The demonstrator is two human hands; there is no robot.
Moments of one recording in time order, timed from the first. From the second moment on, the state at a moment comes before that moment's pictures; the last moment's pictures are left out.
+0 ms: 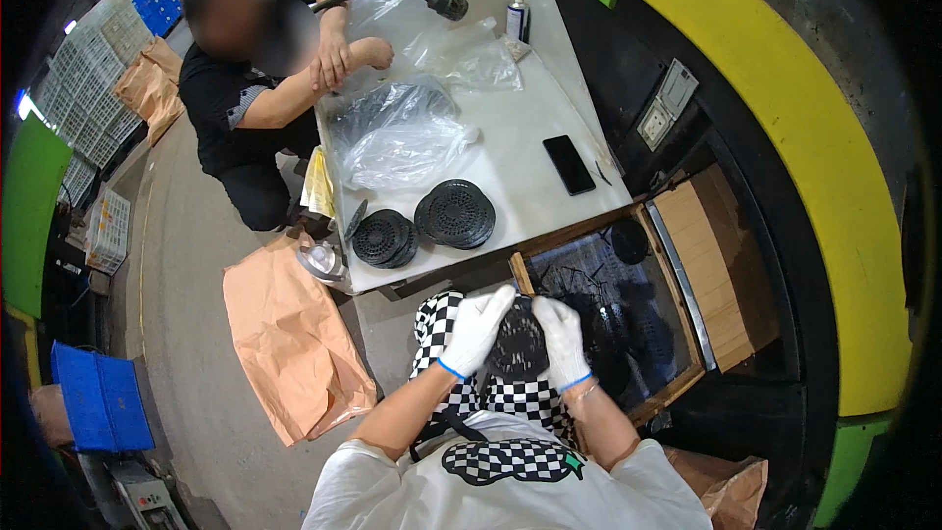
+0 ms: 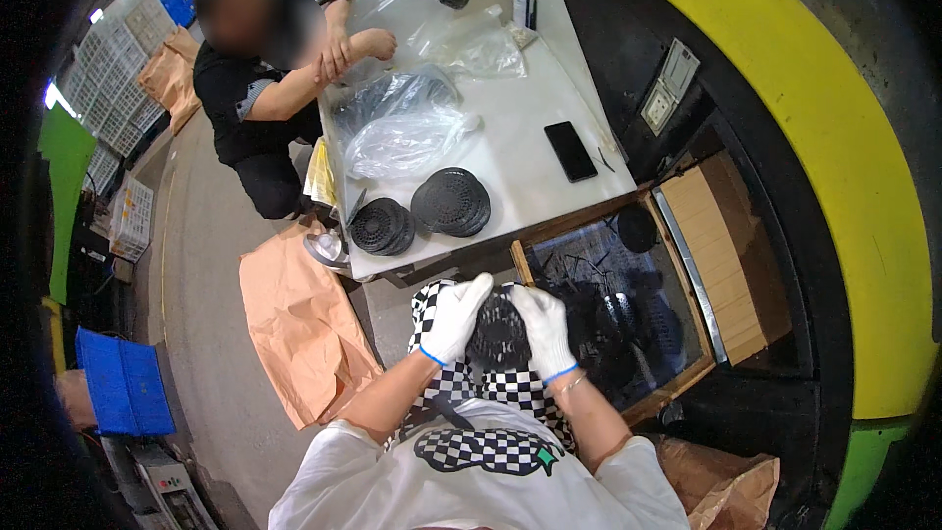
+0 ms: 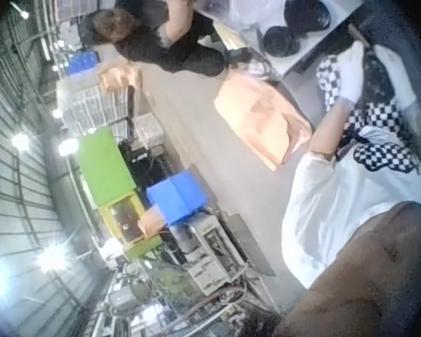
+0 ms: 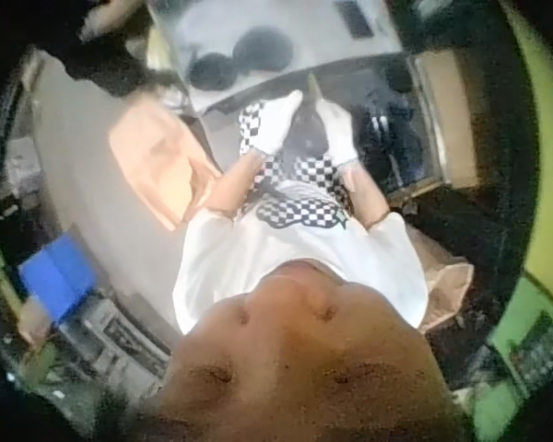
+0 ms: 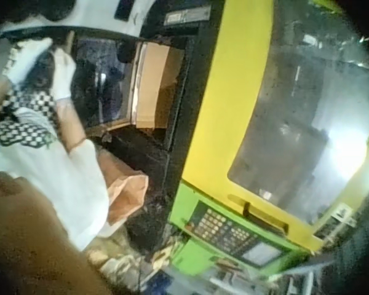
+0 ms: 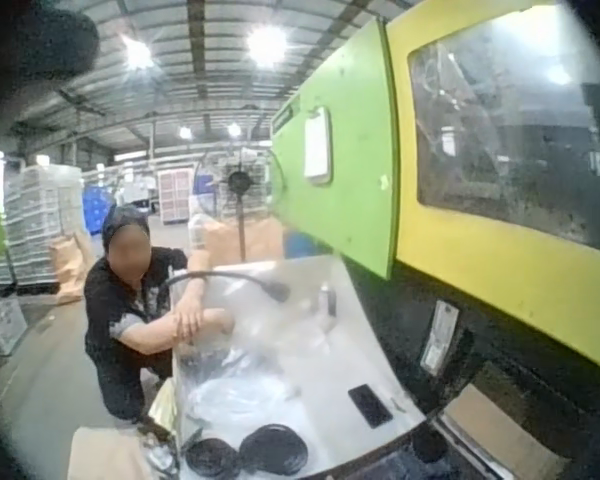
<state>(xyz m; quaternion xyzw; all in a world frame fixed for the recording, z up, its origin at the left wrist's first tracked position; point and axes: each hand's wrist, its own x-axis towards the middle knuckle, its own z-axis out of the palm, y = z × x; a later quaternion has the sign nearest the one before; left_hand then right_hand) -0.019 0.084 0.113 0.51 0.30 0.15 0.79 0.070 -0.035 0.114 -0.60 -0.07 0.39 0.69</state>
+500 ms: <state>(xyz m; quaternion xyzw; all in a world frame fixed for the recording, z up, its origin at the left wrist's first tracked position) 0.084 0.151 0.050 0.57 0.31 0.17 0.74 0.213 0.017 0.029 -0.57 0.16 0.12 0.80</state>
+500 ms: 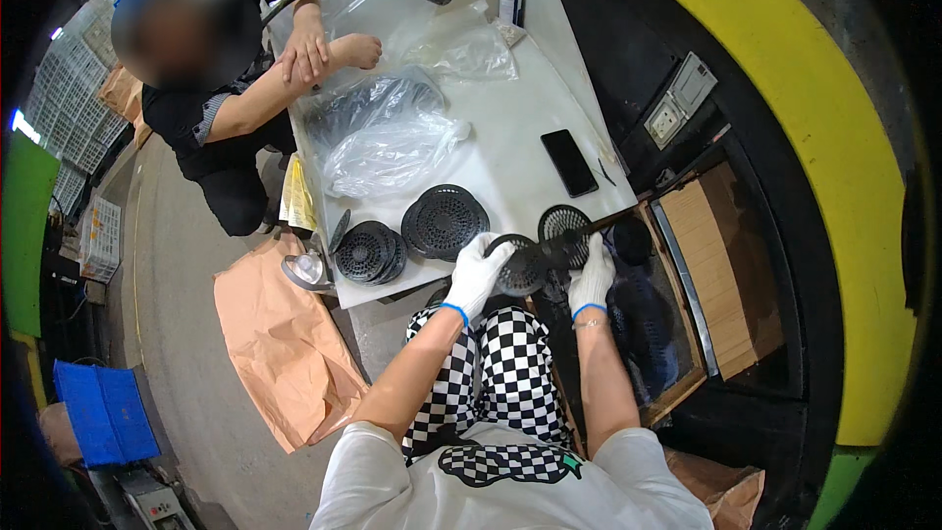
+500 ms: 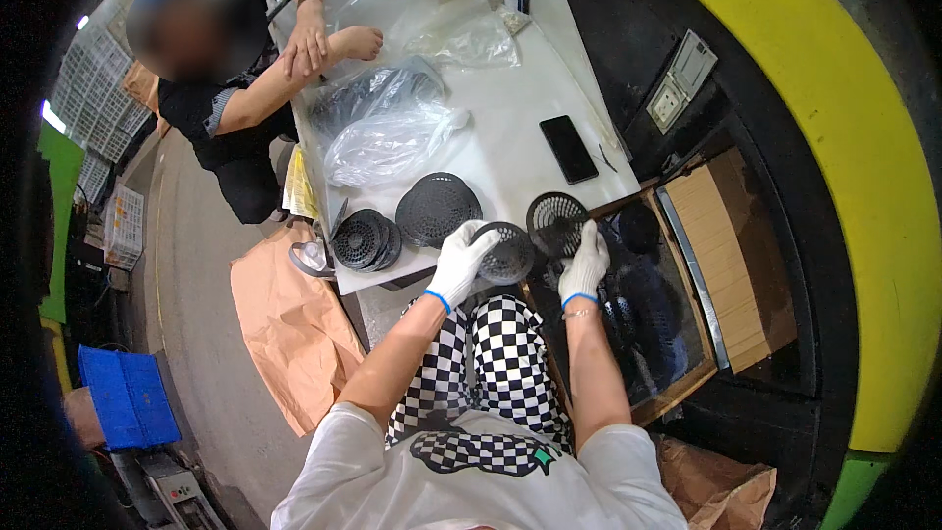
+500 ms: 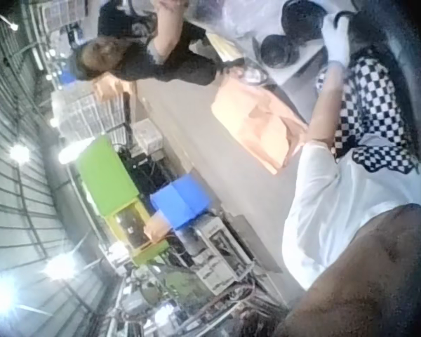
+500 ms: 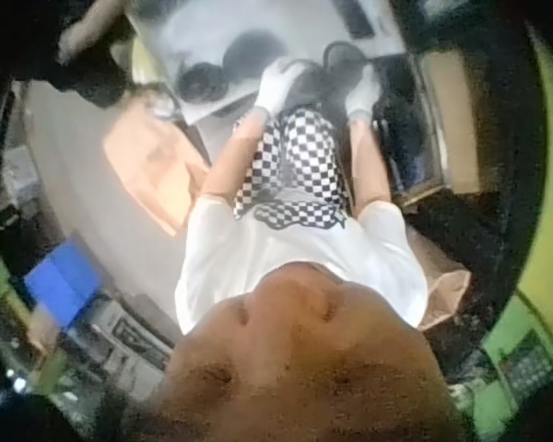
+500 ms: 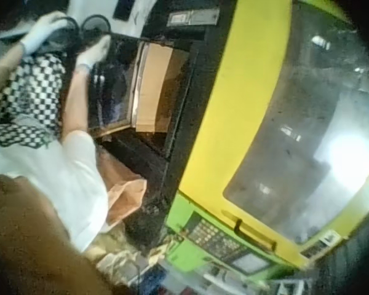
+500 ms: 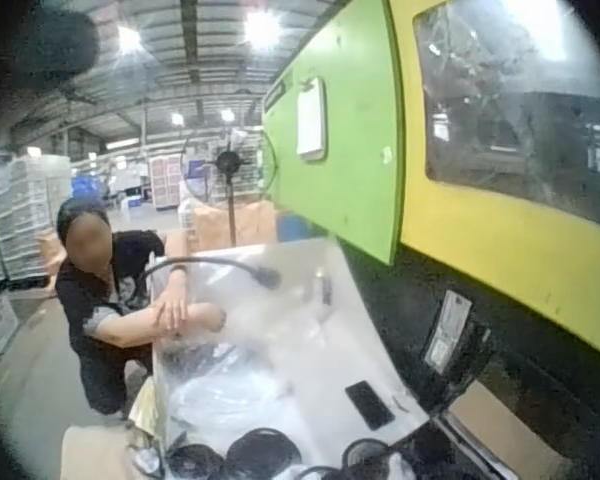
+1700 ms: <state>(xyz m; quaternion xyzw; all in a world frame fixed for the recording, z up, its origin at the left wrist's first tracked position) 0.104 0.274 0.052 0.98 0.14 -0.01 -0.14 0.276 0.028 -0.005 -0.93 -0.08 0.18 0.31</state>
